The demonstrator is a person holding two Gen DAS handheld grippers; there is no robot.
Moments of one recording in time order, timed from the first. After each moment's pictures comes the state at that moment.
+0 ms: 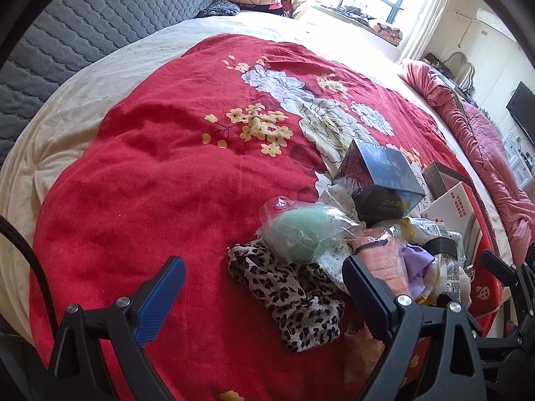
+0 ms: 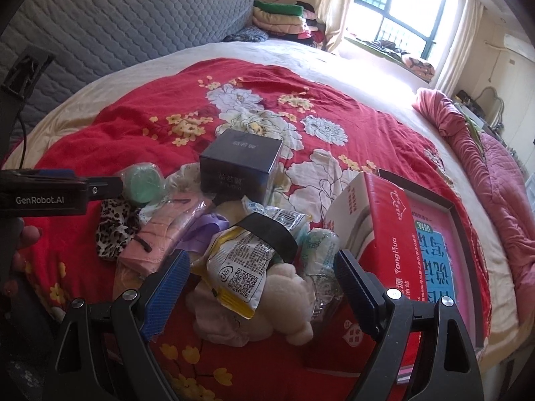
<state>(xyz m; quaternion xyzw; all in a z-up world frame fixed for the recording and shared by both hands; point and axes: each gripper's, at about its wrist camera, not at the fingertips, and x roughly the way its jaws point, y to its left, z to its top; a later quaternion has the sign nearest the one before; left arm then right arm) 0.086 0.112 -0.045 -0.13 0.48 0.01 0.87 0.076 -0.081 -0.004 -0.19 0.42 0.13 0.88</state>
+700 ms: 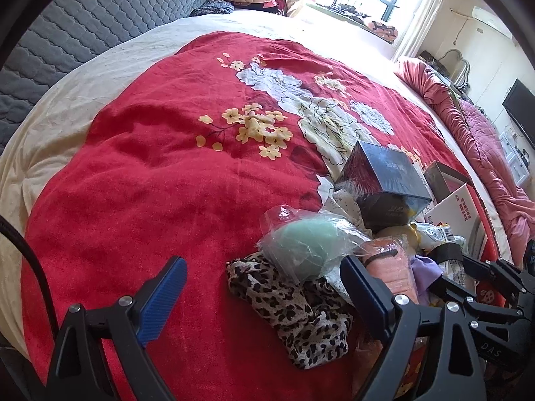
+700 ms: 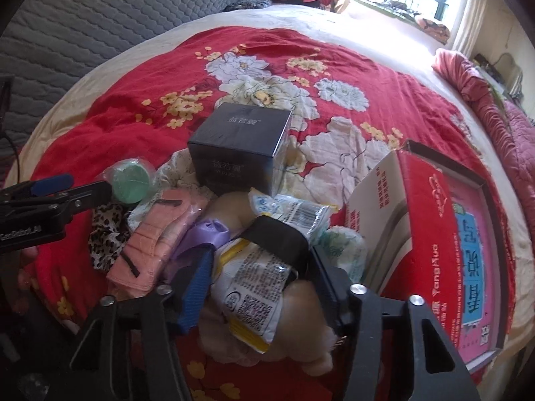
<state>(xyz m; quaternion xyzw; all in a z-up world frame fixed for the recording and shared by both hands) 0.099 0.116 -0.053 -0.13 0.48 -0.01 0.87 0.123 -0.091 -0.024 -0.12 0.50 0.16 0.84</state>
